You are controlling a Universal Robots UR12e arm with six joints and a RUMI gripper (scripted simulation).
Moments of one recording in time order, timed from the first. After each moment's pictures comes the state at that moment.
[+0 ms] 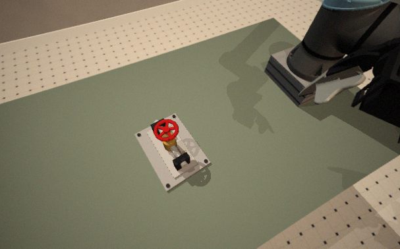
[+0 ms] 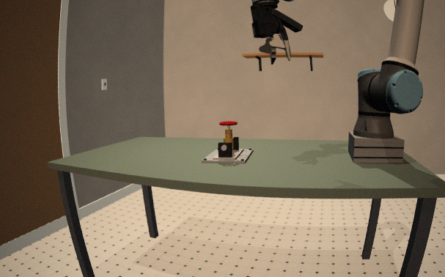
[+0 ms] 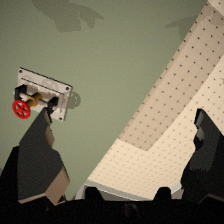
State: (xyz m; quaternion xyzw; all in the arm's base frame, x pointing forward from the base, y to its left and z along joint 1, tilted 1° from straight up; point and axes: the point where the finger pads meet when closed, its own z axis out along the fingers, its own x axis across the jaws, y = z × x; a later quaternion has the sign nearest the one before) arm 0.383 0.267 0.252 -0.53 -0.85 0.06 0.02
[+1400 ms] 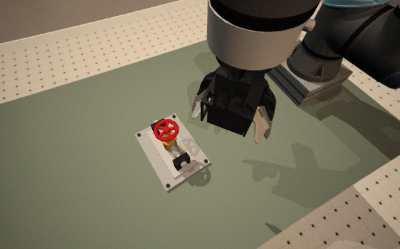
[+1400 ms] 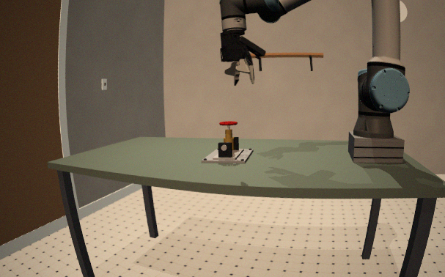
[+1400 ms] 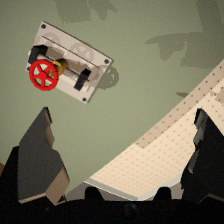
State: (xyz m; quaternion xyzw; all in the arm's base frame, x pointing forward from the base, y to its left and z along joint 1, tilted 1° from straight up) arm 0.532 0.153 0.184 -0.45 -0.89 0.03 0.02
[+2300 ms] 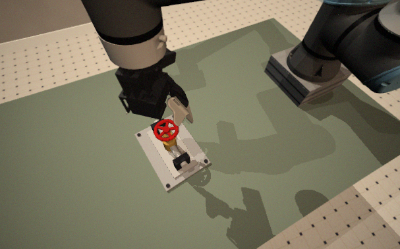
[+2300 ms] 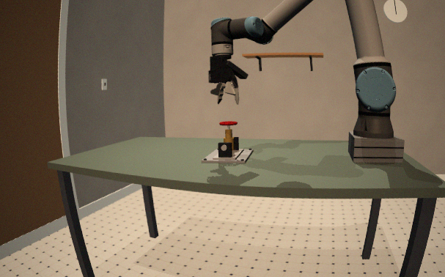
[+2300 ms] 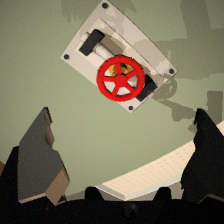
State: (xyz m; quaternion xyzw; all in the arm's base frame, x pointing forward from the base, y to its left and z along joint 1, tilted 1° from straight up) arm 0.634 0.019 0.109 -0.37 -0.93 0.01 0.01
